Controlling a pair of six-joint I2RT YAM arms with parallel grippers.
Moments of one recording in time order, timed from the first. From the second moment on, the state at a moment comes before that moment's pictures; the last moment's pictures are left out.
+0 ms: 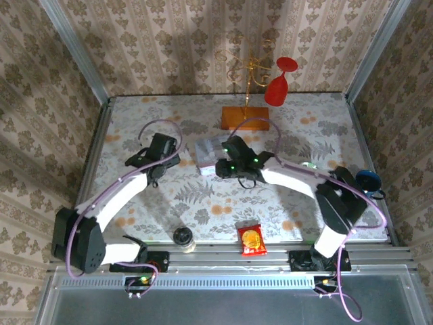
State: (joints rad) left arm -0.46 1.24 0.88 -0.56 -0.49 -0.66; right arm 0.72 1.62 1.09 -0.33 0.00 0.60
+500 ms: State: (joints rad) left arm -0.26 0.71 0.35 -0.07 -0.60 -0.23; right arm 0.29 0.90 0.66 -0.40 0.24 0.47
